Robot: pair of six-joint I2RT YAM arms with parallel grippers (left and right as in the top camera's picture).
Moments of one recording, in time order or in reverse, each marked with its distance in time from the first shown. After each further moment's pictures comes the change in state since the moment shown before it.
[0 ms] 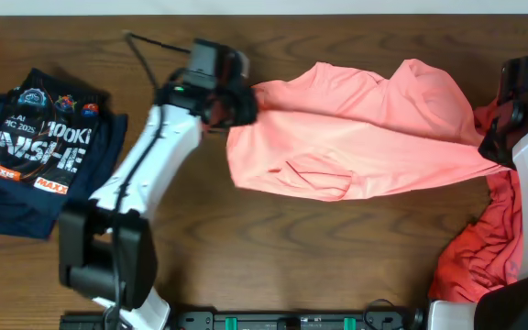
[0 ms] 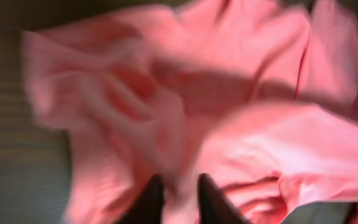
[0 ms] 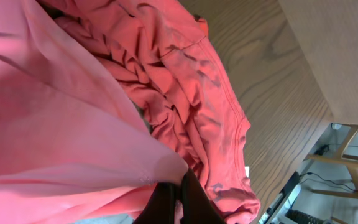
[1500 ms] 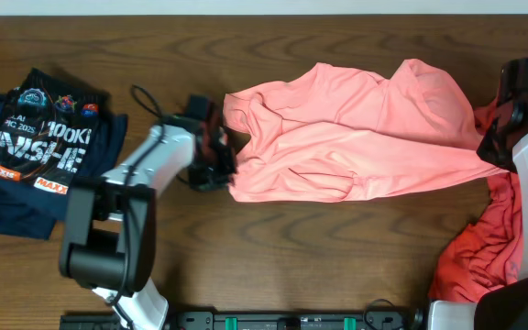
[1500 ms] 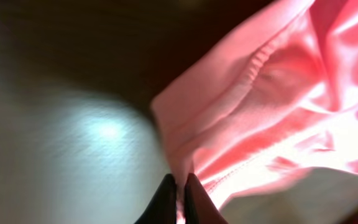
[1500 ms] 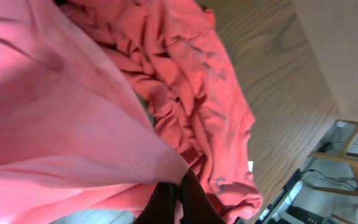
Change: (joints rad) left arm 0.114 0.047 -0.259 -0.214 0.055 -0.066; right arm 0.000 0.000 0.000 -0.022 -0.033 -0.001
